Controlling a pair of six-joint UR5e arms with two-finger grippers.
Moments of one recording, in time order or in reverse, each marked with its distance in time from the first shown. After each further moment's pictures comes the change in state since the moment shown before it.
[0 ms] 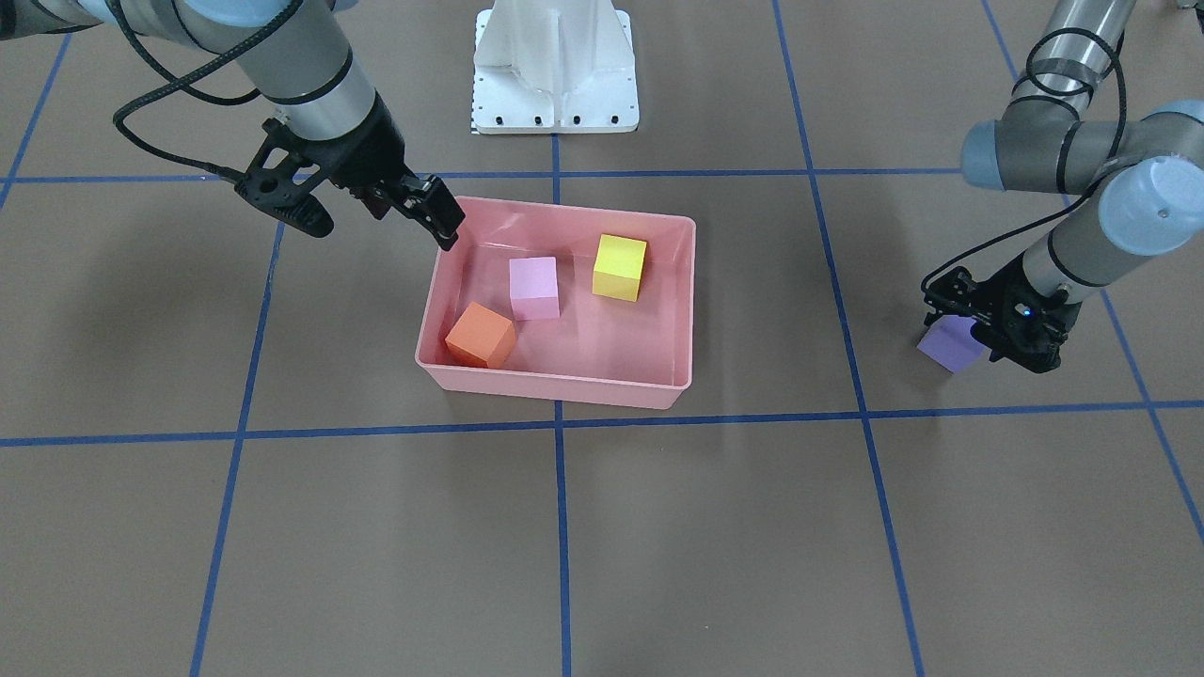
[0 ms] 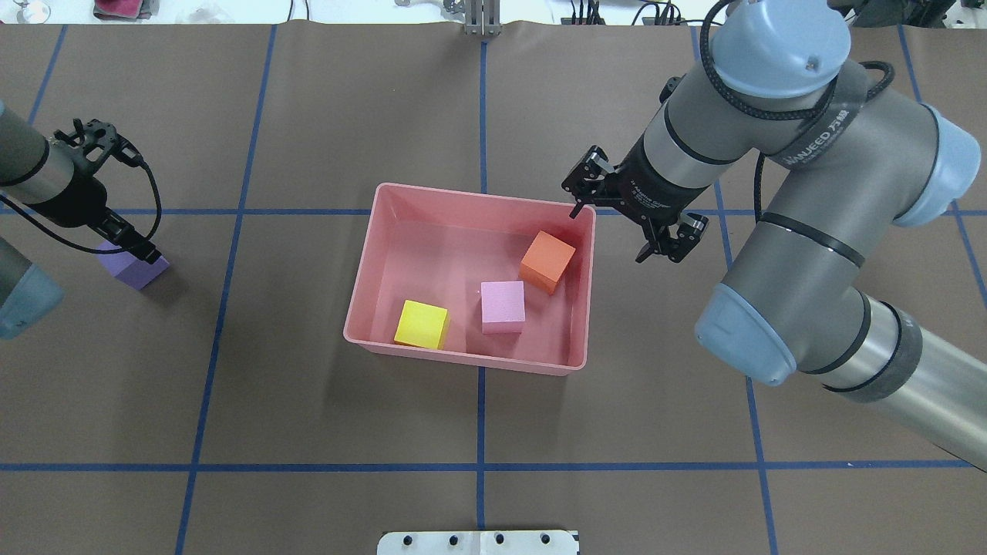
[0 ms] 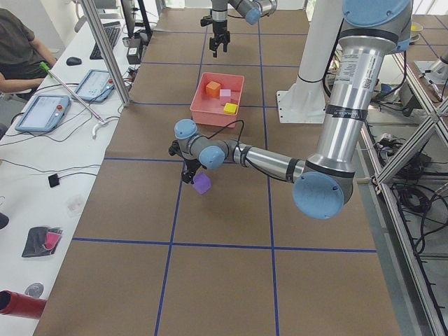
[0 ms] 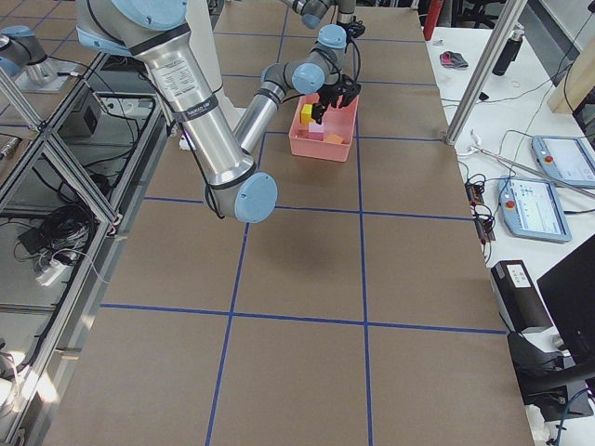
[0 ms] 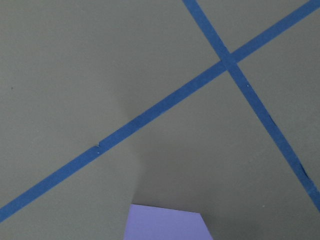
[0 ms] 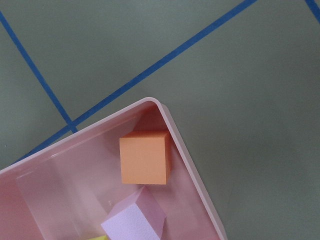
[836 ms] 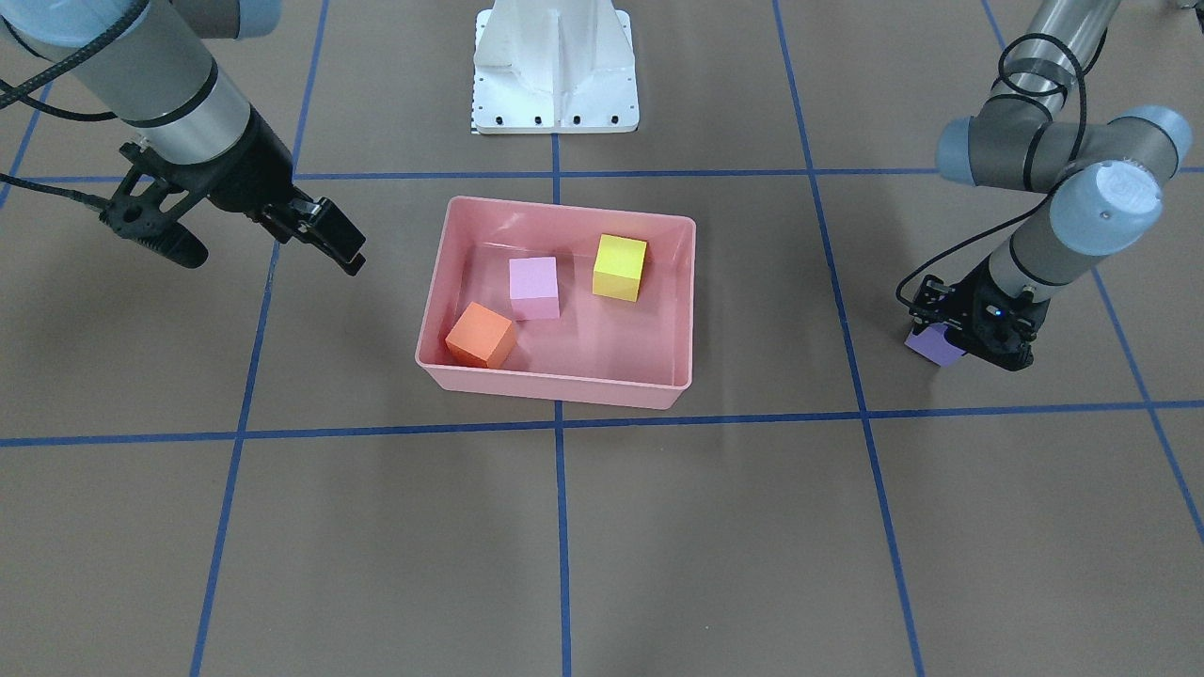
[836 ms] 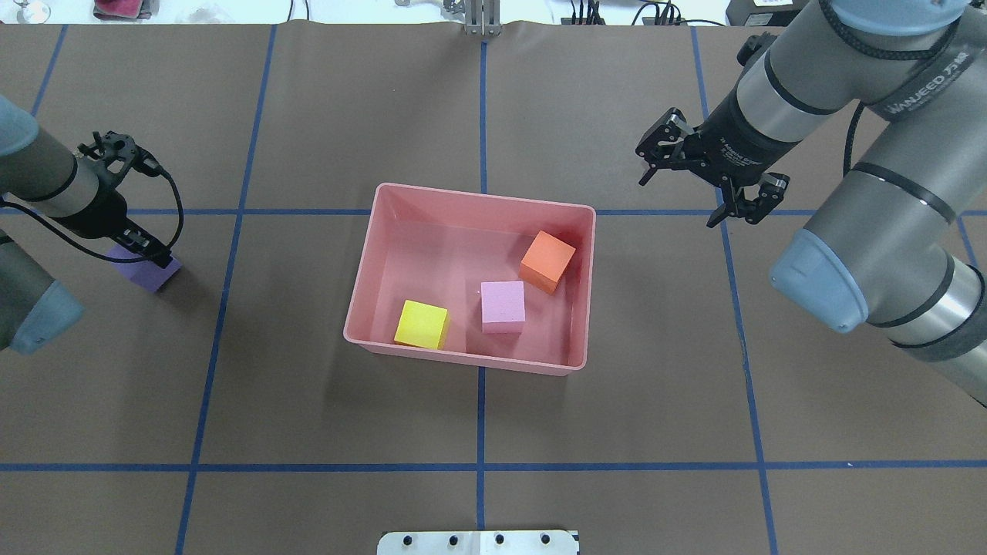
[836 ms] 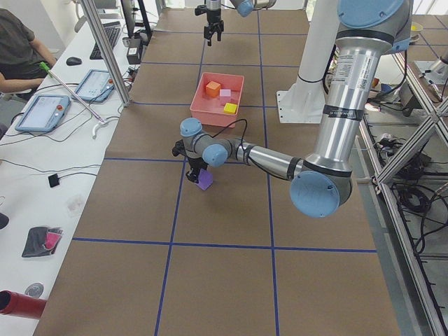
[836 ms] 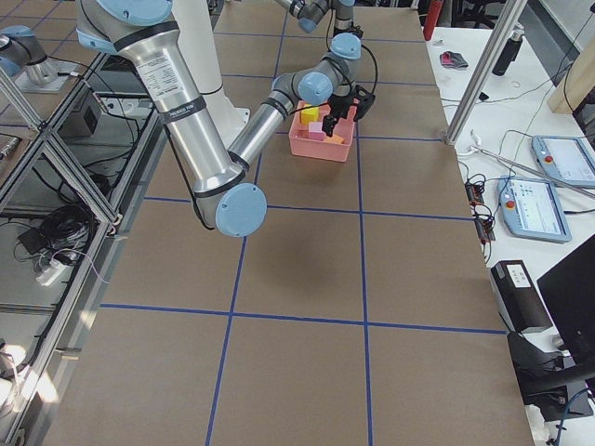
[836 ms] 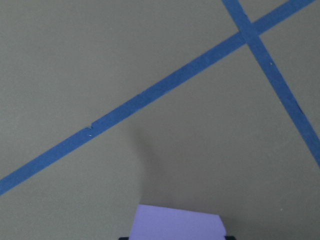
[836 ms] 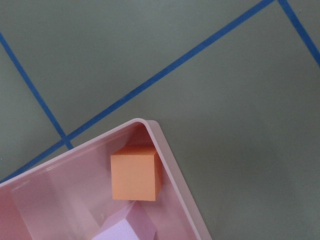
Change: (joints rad) left arm 0.044 -0.025 -0.033 0.024 0.040 -0.151; right arm 0.144 -0.097 0.010 0.000 0.092 -0.186
